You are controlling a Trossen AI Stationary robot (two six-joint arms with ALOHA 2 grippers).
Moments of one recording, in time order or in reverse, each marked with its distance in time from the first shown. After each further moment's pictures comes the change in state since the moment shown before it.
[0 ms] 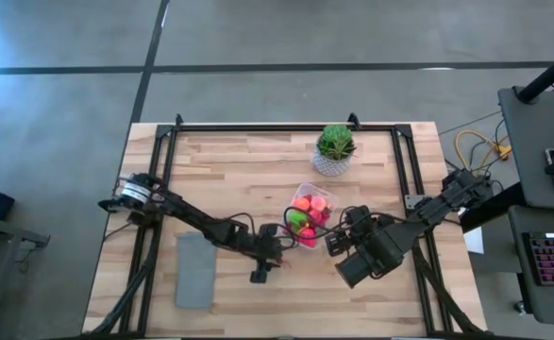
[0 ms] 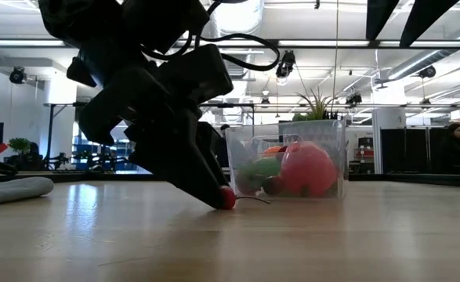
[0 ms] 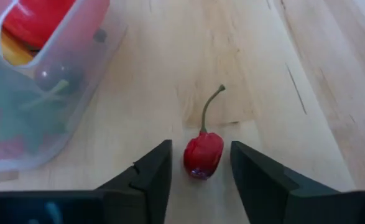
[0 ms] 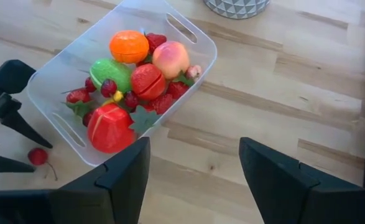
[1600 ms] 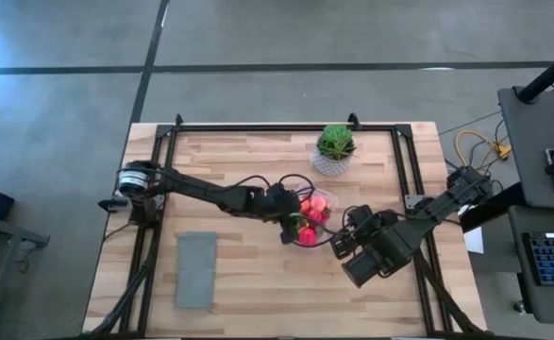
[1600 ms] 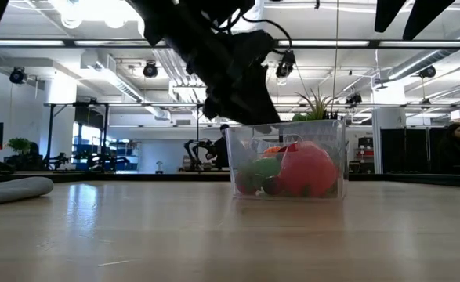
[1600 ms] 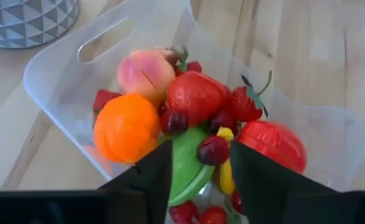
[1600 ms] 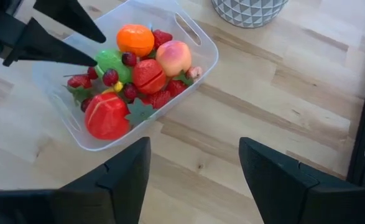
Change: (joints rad) left arm 0.228 -0.054 0.306 -0.328 -0.147 -0.183; right arm 0.020 -0.048 -0.016 -0.001 0.003 -0.129
